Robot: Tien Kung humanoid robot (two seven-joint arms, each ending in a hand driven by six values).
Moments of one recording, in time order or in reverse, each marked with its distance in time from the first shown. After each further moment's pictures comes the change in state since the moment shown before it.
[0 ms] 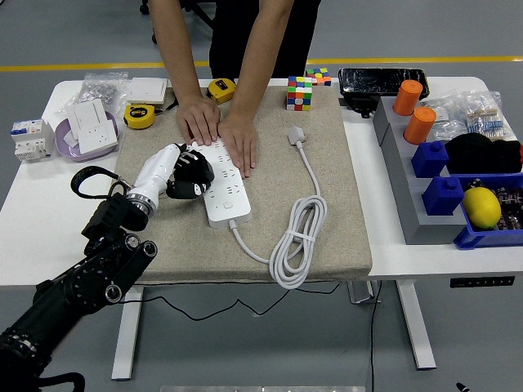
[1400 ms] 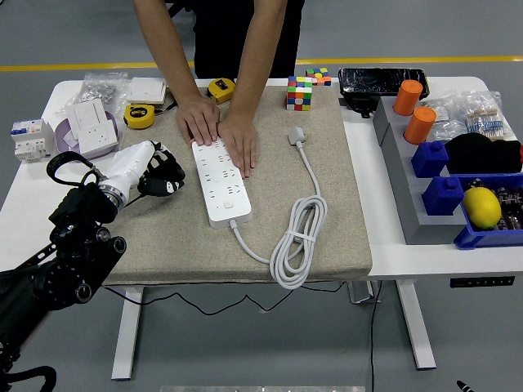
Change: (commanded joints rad) left arm 0.009 0.107 -0.036 -0.056 0.155 -0.112 0.037; right arm 0.001 0.001 0.005 0.000 0.014 -0.004 0.001
